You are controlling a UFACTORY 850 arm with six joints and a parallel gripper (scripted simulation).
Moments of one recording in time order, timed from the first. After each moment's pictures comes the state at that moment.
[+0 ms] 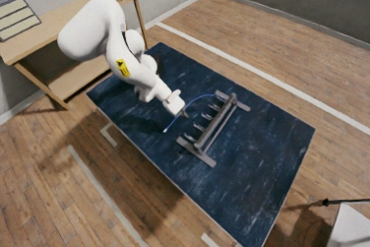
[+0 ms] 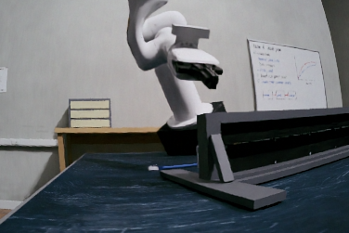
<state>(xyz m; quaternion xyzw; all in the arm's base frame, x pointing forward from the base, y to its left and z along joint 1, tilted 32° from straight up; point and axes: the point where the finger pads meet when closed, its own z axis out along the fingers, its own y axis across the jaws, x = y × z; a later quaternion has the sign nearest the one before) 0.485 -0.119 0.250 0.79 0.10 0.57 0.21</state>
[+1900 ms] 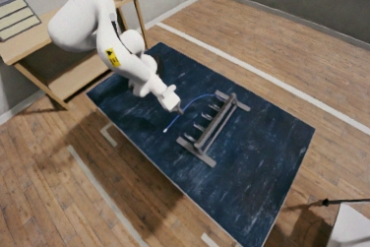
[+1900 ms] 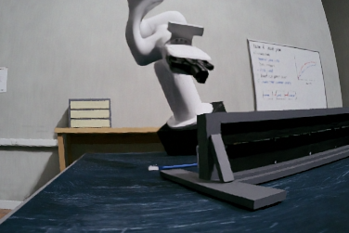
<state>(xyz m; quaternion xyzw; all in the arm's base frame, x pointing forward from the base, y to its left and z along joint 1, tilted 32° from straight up) 0.448 -0.116 0.259 0.79 0.11 0.56 0.23</state>
